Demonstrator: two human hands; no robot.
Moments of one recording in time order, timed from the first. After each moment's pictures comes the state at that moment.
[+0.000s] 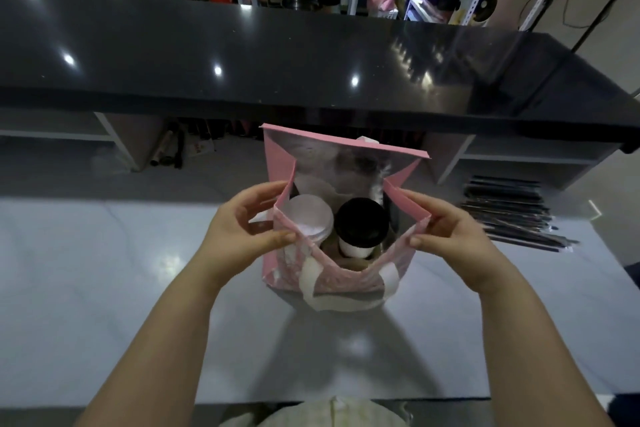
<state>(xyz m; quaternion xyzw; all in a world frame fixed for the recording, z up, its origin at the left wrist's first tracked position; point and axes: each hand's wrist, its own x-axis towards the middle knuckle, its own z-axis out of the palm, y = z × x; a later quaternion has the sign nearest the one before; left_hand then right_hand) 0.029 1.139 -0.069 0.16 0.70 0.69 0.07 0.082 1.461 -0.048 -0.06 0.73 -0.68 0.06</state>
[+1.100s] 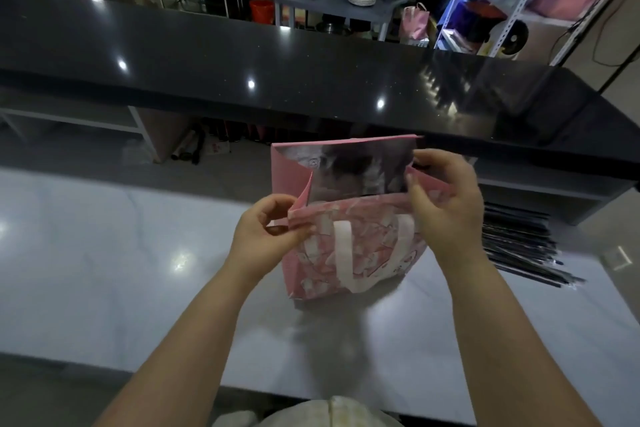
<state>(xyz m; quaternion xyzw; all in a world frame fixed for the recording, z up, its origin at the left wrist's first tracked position) 0.059 1.202 -0.073 0.03 0.72 0.69 -0.03 0.058 1.448 -0.011 -0.08 0.82 -0.48 -0.31</state>
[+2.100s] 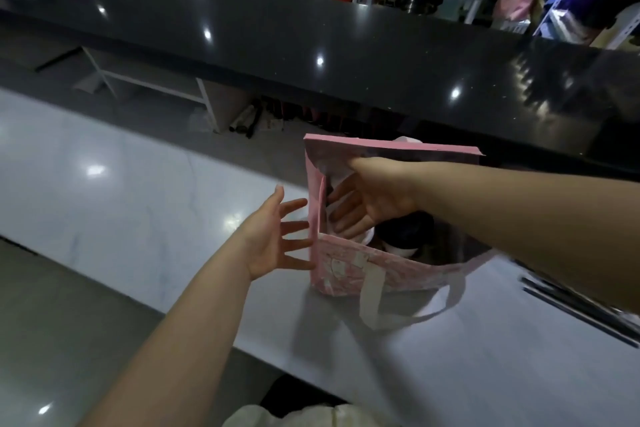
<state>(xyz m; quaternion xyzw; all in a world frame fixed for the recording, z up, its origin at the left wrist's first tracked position) 0.061 1.178 -0.067 -0.27 0.51 0.78 0.23 -0.044 1.356 -0.005 0.05 0.68 -0.49 0.55</state>
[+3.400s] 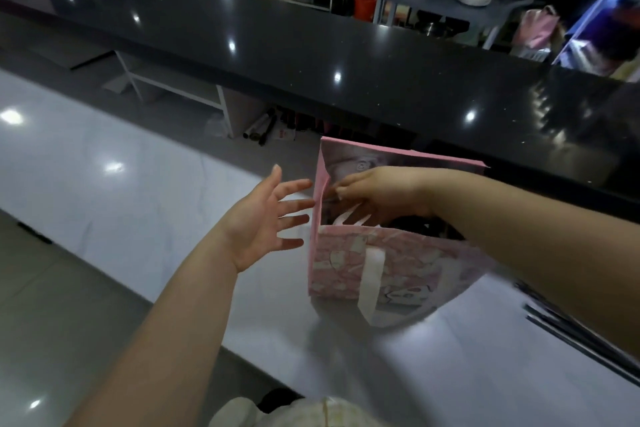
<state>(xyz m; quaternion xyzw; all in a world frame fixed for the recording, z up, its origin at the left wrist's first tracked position) 0.071 1.170 -0.030 -0.17 0.59 0.78 0.15 -0.046 1.366 0.015 -0.20 0.78 -0.34 0.48</state>
